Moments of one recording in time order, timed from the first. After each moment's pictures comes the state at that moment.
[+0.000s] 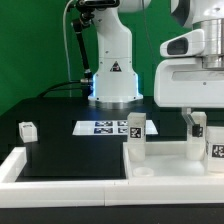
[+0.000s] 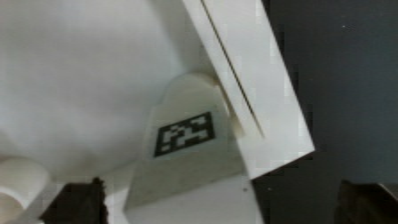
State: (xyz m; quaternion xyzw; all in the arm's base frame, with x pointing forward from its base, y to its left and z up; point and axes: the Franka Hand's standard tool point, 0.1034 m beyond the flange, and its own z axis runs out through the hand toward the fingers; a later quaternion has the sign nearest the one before) arm 0.627 0.126 0.084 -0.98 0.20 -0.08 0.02
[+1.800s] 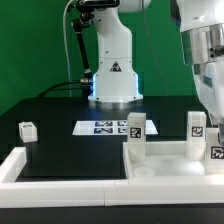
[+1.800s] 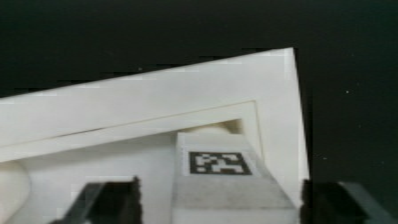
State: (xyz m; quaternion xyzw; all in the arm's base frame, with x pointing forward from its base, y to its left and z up) arm 0.626 0.127 0.079 -0.66 0.75 0.01 0.09
